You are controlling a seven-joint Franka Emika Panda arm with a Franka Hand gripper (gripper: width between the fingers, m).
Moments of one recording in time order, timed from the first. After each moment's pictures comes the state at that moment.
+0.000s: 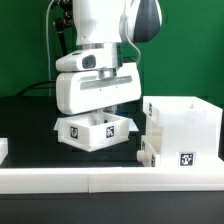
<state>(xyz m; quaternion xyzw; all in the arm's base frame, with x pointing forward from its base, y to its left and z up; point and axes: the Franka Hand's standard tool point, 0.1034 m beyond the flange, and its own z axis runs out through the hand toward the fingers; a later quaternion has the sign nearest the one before) 0.474 -0.016 0.038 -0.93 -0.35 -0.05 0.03</state>
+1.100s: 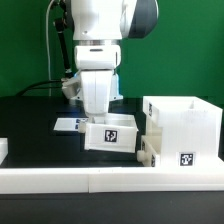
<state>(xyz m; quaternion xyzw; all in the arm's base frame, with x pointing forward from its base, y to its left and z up) 0.503 -0.028 0.045 -0.74 -0.67 -0.02 0.01</state>
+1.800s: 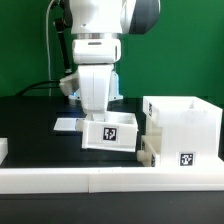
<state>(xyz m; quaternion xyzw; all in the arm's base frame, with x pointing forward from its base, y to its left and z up) 0.529 -0.032 0.055 -0.75 -0.66 -0.03 0.00</state>
